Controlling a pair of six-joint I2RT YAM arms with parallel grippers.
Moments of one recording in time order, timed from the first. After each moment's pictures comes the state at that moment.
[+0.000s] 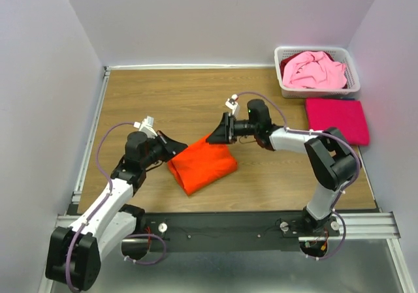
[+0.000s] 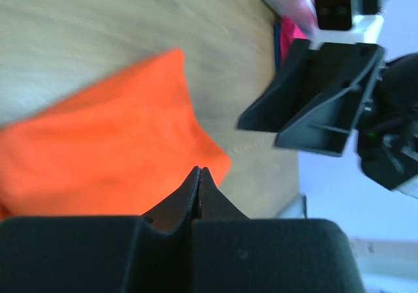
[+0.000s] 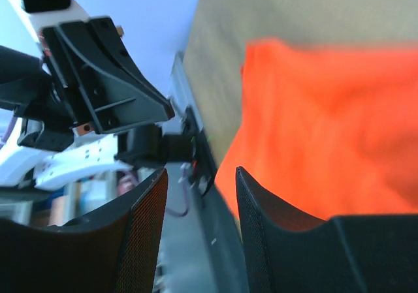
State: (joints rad) left arm -0.26 0.87 0.39 0.12 0.39 -0.95; right arm 0.54 1.78 0.97 0.43 -0.88 0.86
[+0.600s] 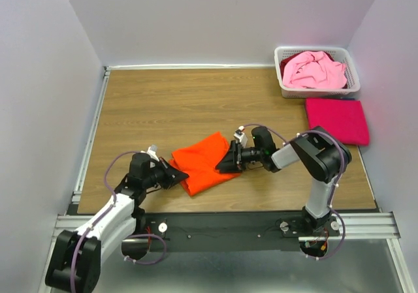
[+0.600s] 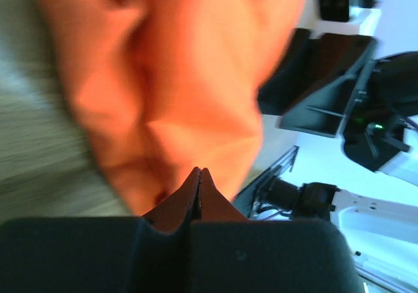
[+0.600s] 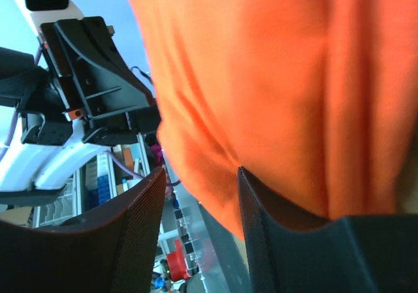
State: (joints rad) left arm -0.28 0.83 0.09 0.11 0.54 -1.11; right arm 0.55 1.90 0.59 0.72 -0.90 1.02
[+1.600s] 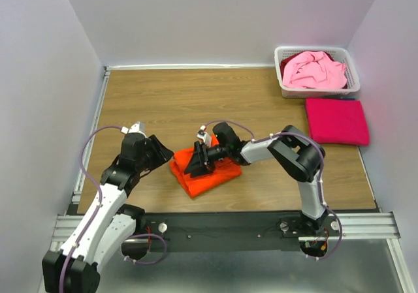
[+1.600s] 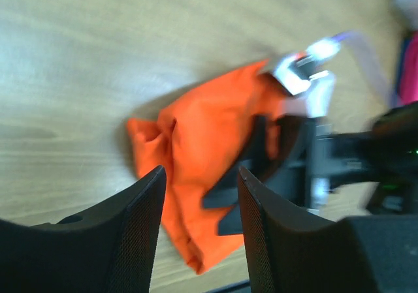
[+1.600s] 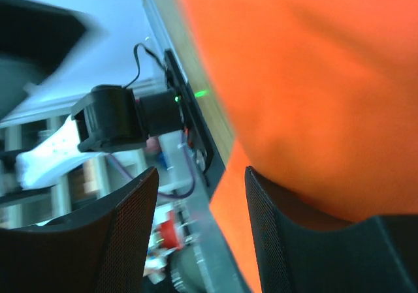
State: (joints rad) left arm -0.27 0.70 0.53 -0.45 0.10 -0.76; right arm 0.83 2.07 0.98 0.54 -0.87 1.08
